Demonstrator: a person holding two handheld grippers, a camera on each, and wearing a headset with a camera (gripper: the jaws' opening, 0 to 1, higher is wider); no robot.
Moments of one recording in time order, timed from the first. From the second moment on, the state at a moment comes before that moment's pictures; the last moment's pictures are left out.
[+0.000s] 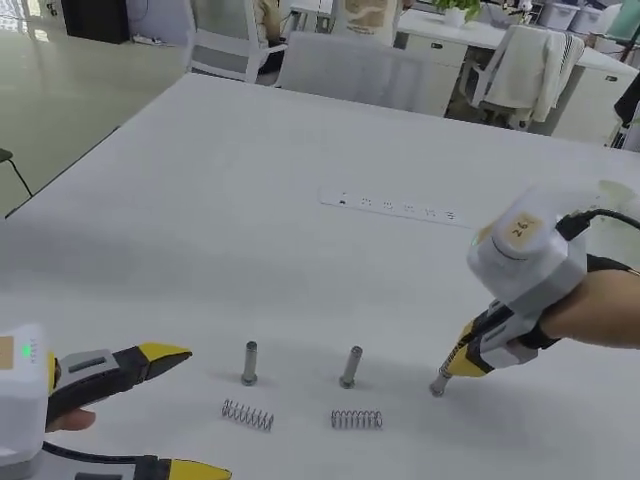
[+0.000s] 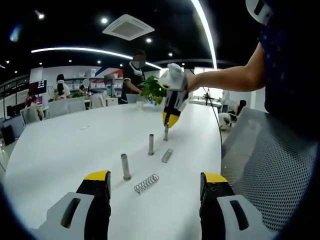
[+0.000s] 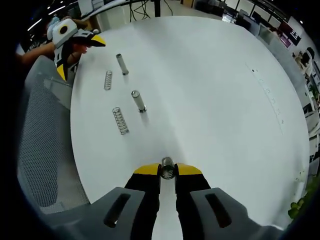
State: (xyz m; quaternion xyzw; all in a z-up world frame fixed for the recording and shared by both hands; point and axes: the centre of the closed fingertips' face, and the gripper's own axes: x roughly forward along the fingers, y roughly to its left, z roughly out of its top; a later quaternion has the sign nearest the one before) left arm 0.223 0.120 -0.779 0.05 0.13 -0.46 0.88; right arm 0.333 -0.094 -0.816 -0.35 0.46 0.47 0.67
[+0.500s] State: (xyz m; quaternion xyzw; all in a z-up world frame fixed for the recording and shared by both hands) left arm 0.224 0.119 -0.779 0.05 0.13 -0.45 0.88; right arm 0.332 -0.093 -0.835 -0.35 0.47 0.47 0.67
